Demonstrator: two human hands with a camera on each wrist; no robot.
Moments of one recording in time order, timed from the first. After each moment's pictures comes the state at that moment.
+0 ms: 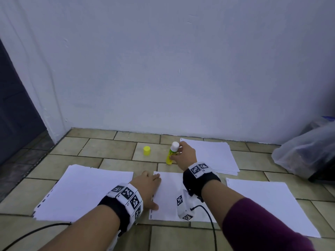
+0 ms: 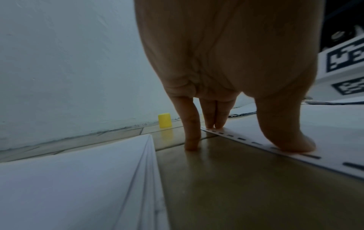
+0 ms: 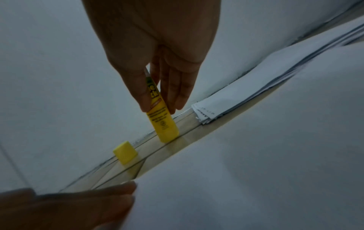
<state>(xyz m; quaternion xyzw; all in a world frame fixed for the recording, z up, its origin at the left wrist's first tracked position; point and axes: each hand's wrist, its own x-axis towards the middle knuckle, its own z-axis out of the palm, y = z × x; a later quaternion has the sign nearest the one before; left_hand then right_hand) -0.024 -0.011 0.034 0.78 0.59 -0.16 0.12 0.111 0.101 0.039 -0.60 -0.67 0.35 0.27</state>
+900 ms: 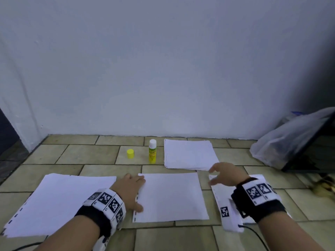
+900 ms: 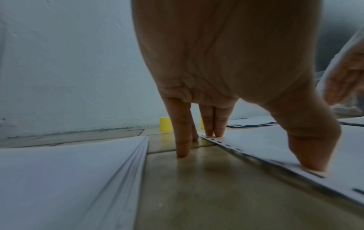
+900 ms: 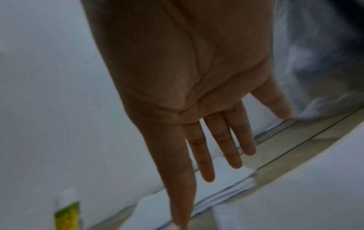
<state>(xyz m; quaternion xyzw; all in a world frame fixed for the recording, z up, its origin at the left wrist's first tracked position) -0.025 -0.007 0.032 0.76 0.61 -0.16 0.15 0.277 0.064 0.080 -0.66 -0.72 0.20 -0.07</state>
